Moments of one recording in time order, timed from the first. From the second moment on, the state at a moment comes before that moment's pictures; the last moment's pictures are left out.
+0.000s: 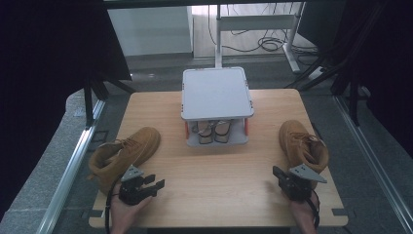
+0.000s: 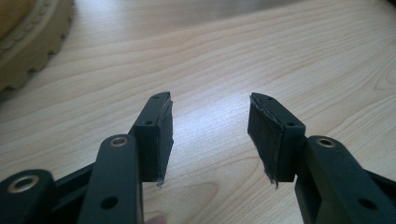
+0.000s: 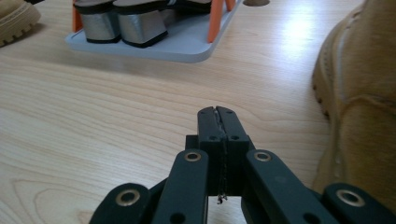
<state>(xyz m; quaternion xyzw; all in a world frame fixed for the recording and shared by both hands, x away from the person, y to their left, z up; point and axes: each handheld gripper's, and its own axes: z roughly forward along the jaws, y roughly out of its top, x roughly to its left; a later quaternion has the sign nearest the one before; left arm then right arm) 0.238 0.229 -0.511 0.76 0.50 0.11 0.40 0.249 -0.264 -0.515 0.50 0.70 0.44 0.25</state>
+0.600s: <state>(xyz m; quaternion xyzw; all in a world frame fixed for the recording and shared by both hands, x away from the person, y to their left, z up) 0.240 0.222 -0.517 0.77 0.49 0.10 0.39 0.250 -0.275 -0.514 0.51 0.69 0.45 0.25</state>
